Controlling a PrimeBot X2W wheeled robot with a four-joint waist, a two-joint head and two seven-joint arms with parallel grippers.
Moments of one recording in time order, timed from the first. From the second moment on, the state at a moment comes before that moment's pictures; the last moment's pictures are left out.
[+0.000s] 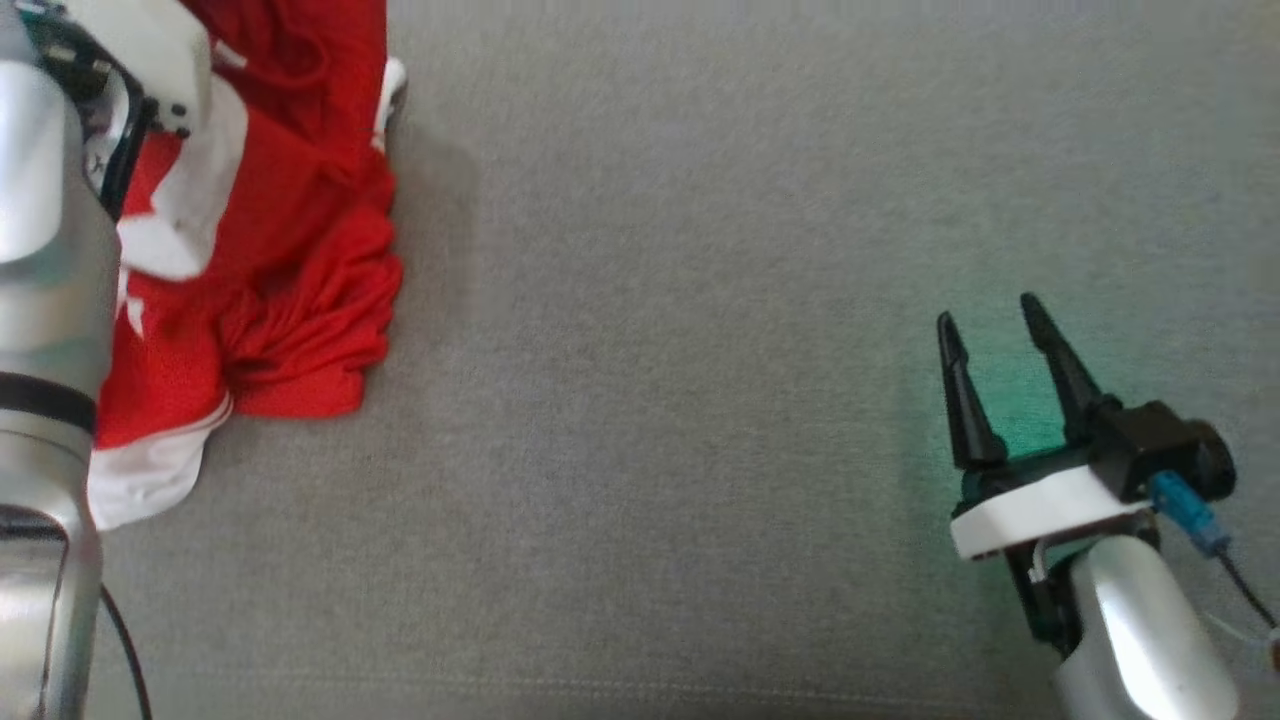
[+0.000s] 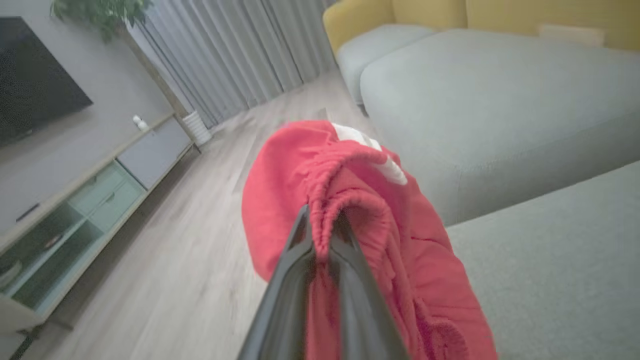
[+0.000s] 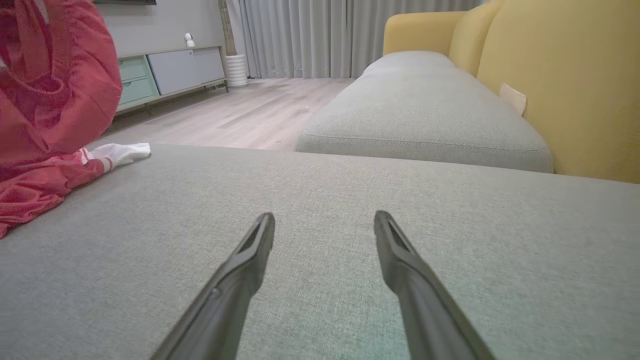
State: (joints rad) left arm -1.16 0.29 -0.32 1.06 -0.01 -0.12 -0.18; right arm -0.20 -0.11 0.10 0.30 0.06 0.13 -0.25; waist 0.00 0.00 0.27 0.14
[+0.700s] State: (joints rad) left arm -1.06 0.31 -0.79 0.60 -0.22 -0.13 -0.25; right arm -0.13 -0.06 0.16 0.30 0.09 0.13 -0.25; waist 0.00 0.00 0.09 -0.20
